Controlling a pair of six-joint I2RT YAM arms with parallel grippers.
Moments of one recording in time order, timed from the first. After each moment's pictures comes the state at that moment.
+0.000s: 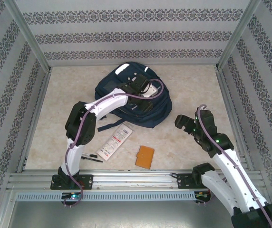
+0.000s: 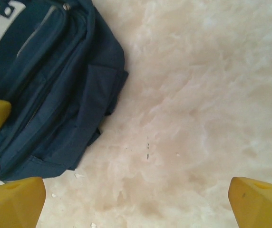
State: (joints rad) left arm -0.65 2.13 1.82 -0.71 0.09 0.15; right arm 0.24 0.72 0.65 -0.72 0.05 0.62
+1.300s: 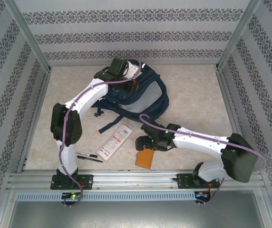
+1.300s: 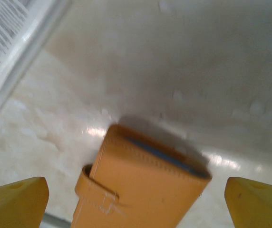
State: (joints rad) left arm -0.44 1.98 1.80 -0.63 0.32 0.01; right arm 0.93 1.35 0.77 -0.63 -0.10 0.92
